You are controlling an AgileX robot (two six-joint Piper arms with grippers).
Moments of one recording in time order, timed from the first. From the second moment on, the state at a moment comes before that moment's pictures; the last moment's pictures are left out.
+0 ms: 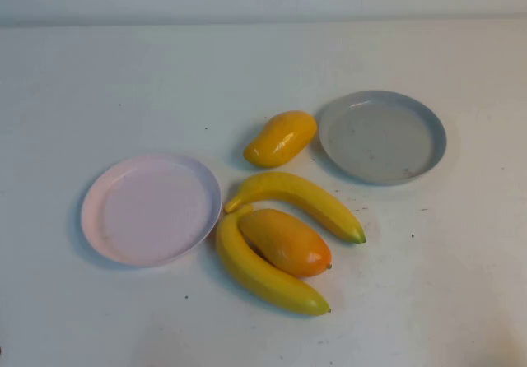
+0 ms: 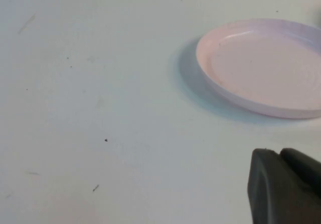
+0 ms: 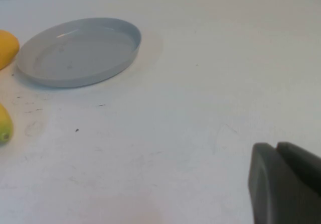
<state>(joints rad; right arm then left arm) 0.06 -0.01 0.02 -0.08 0.35 0.21 -0.09 -0.01 0.03 0.02 0.38 -0.02</state>
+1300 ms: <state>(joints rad) 0.06 -0.01 0.02 -0.08 0.35 0.21 -0.09 -0.01 0.03 -0.56 0.19 -0.05</state>
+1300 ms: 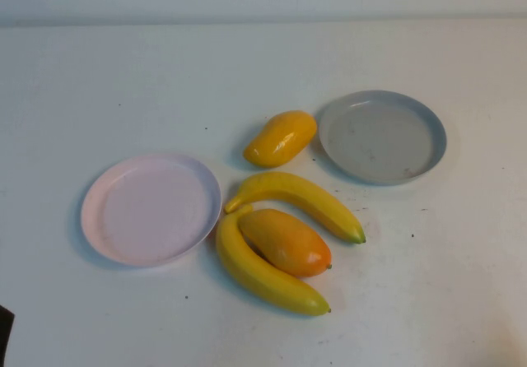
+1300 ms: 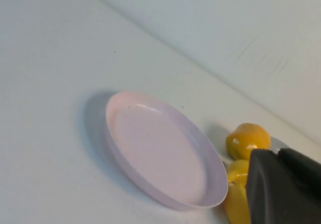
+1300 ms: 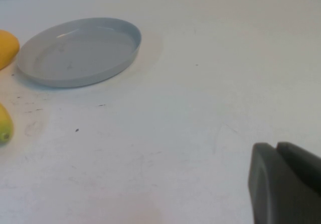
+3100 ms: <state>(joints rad) 0.06 -0.01 0.02 -0.08 0.35 0.21 -0.45 2.02 -1.90 -0.20 1.14 0.30</state>
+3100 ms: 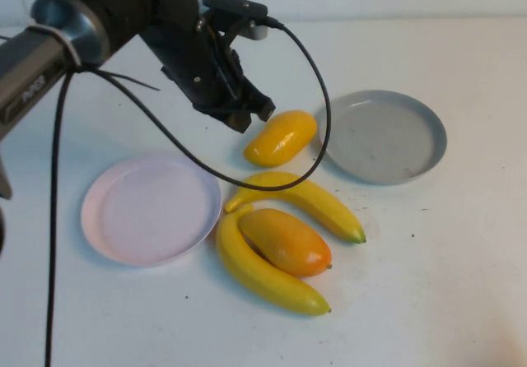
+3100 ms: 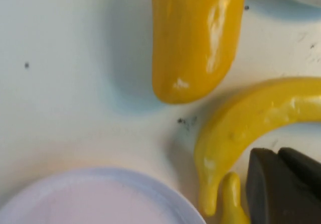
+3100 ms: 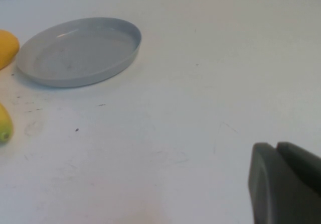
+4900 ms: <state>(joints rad) 0.06 -0.01 0.02 -0.08 0.35 0.21 -0.49 2.39 -2.07 -0.23 0.79 0.60</state>
